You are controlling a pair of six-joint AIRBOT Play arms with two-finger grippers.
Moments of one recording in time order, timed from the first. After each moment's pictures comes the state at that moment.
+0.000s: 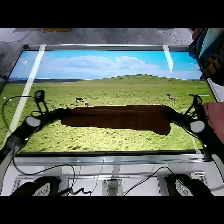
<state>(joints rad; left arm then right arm) 0.01 -1.14 0.61 0.80 -0.35 -1.08 -0.12 -0.97 0.55 -1.01 0.45 1.64</state>
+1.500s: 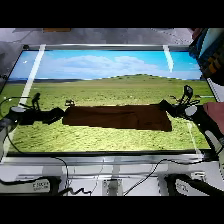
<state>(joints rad) 0.32 -1.50 0.90 0.73 -0.96 -0.94 -0.14 -1.25 0.78 -1.10 0.51 1.51</state>
